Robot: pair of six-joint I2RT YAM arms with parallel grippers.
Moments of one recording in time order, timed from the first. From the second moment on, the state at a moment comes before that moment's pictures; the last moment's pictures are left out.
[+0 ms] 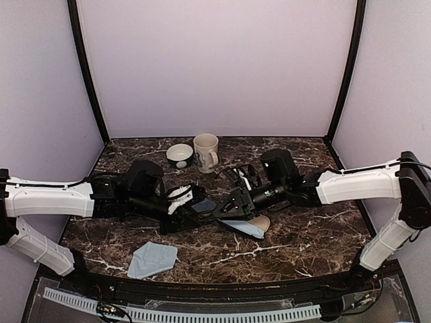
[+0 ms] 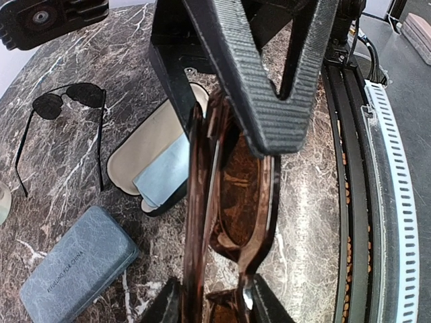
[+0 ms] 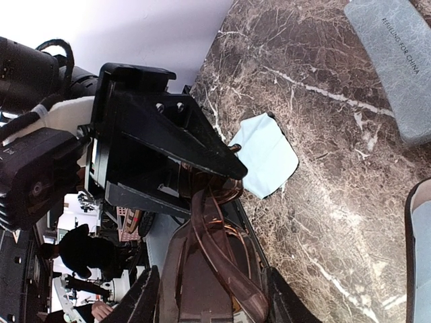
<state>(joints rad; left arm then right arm) -0.94 1.31 0.80 -0.19 0.32 0.30 0.89 1.55 0.91 0.10 -0.81 0.76</state>
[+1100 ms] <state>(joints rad) -0.94 1.37 0.91 -0.31 0.32 0.19 0.87 1.41 0.94 -0.30 -0.49 0.46</state>
